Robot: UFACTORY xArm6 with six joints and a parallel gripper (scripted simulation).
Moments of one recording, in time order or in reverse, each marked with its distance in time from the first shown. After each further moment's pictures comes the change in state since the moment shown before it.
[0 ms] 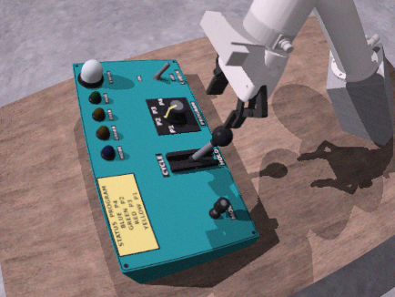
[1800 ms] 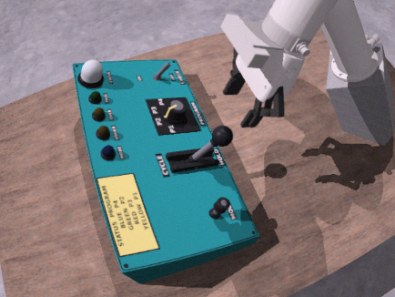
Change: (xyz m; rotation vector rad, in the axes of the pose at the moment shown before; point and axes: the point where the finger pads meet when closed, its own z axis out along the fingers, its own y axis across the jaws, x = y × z) arm -0.036 0.000 0.002 0.000 0.001 0.000
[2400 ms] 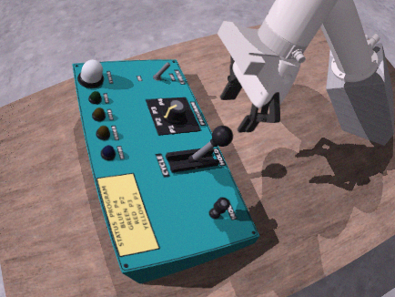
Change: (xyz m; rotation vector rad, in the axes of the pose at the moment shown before) arm -0.001 0.000 0.014 0.000 -0.002 0.000
